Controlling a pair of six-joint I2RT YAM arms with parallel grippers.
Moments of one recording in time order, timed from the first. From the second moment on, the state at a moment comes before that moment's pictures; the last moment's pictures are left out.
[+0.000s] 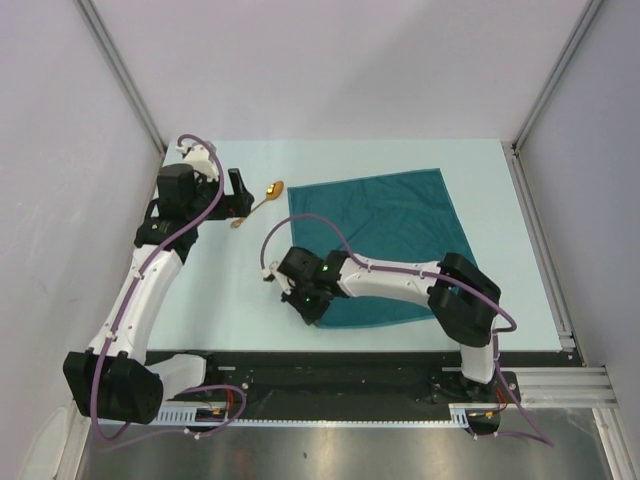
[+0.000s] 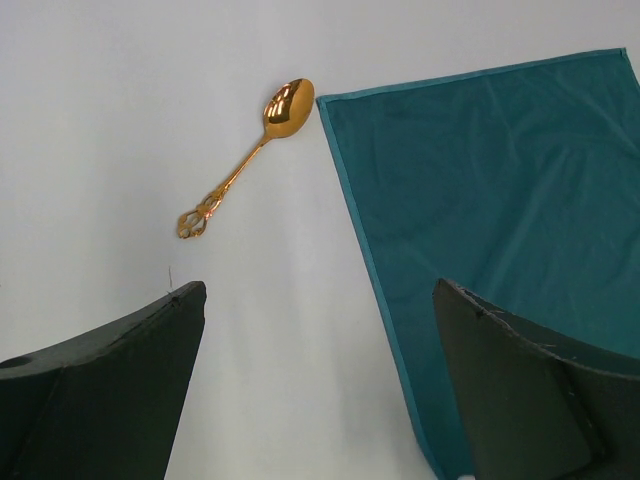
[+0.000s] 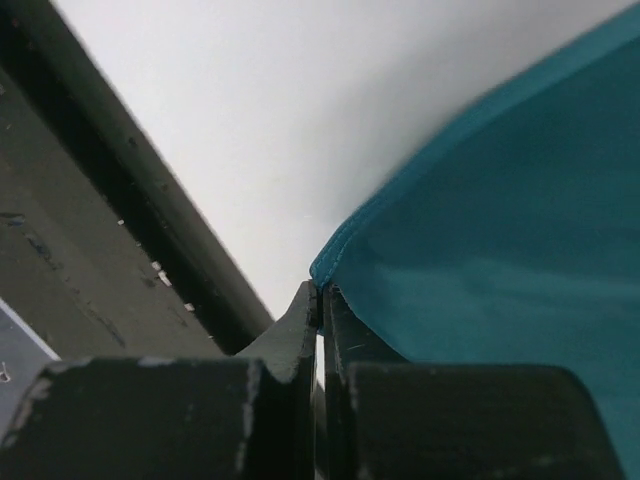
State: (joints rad) left arm -0.11 1.16 1.09 -0.41 0.14 -0.18; right arm 1.13 1.90 1.40 -0.64 -0.16 0.12
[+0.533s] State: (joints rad) left arm -0.10 1.16 1.09 -0.41 0.14 -0.18; right arm 0.43 2.04 1.57 -0.64 -0.02 -0.03
